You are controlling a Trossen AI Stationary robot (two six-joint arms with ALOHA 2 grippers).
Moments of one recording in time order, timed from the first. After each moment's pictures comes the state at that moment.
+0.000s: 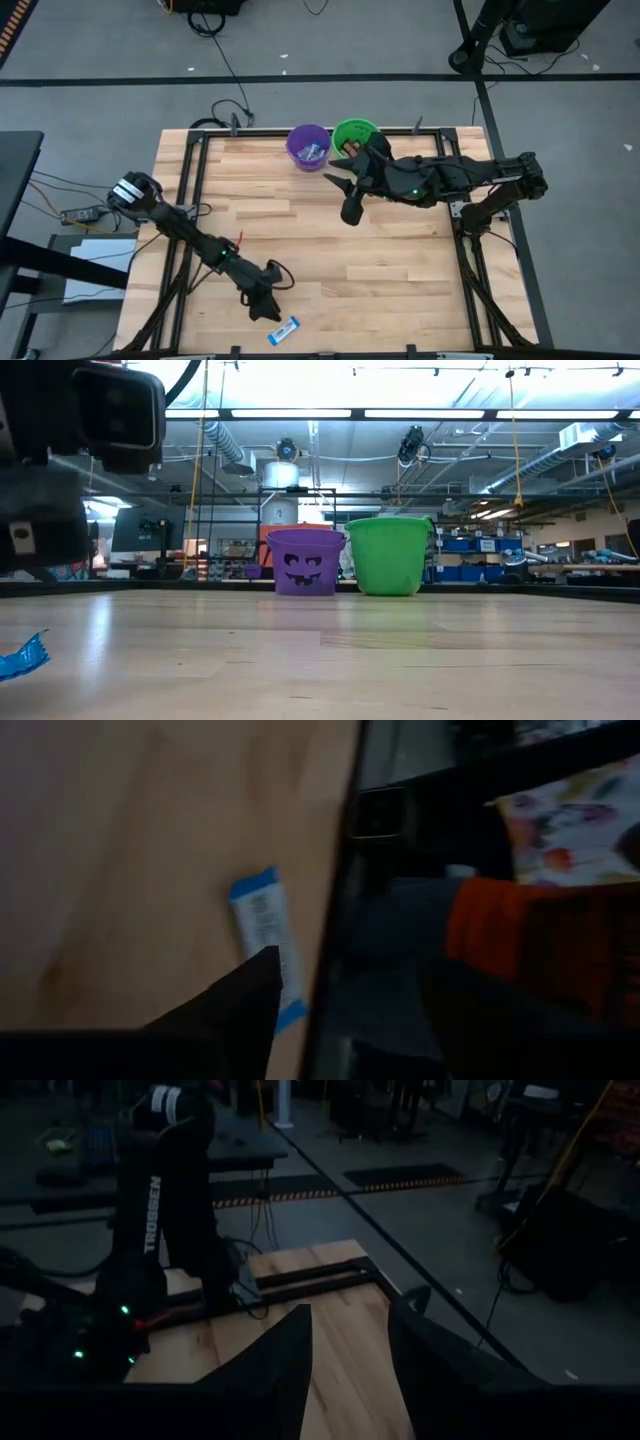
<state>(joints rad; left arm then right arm) -0.57 1.60 0.58 0.55 0.21 -1.24 0.21 1.54 1.80 -0.60 0.61 0.15</state>
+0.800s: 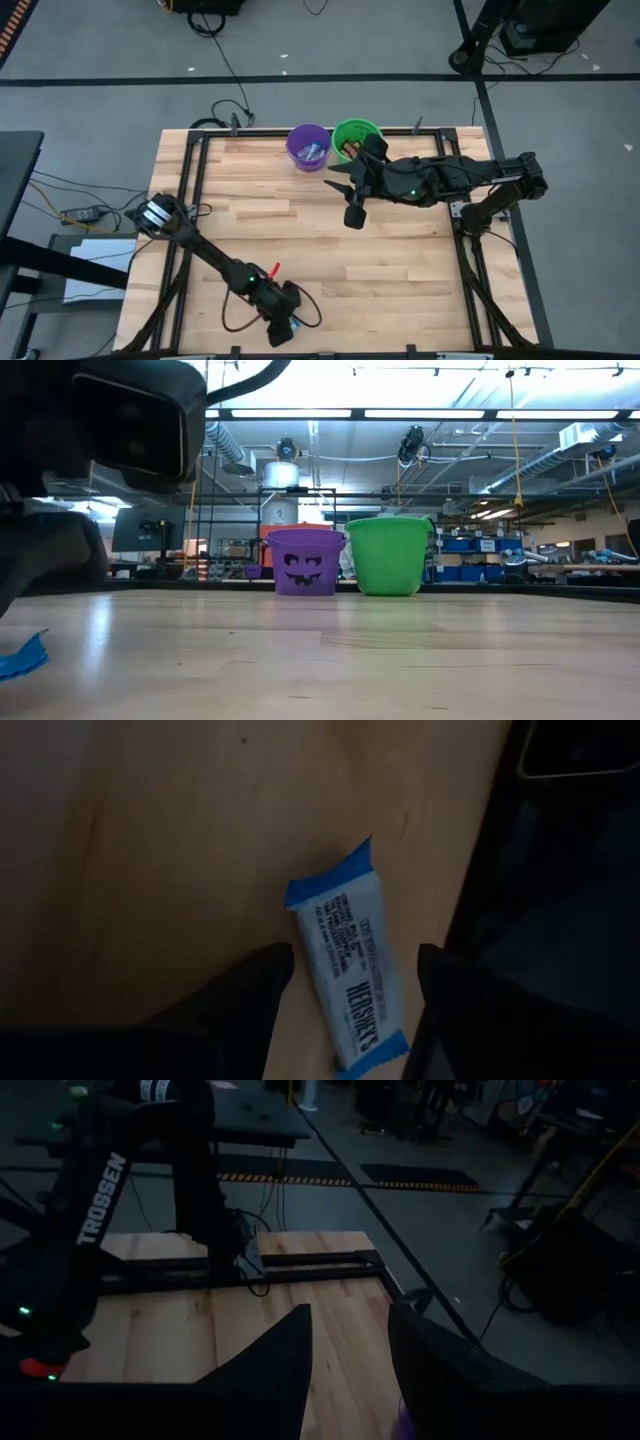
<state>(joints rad) -0.61 1.91 1.06 -0.11 0.19 -1.08 0.22 1.54 1.80 -0.63 0.55 0.03</state>
